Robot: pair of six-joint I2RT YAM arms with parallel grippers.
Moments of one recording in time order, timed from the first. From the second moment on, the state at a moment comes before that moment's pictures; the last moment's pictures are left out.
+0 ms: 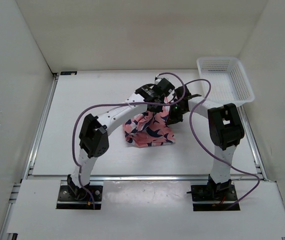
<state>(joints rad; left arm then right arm) -0.86 2.08 2.03 -0.91 -0.40 -0.45 0.35 1.99 1.31 -0.51 -0.32 0.44</state>
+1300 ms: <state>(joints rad) -0.60 1.77 1.59 -0.83 -0.13 -0.67 0.36 1.62 1.21 -0.64 -0.09 0.42</state>
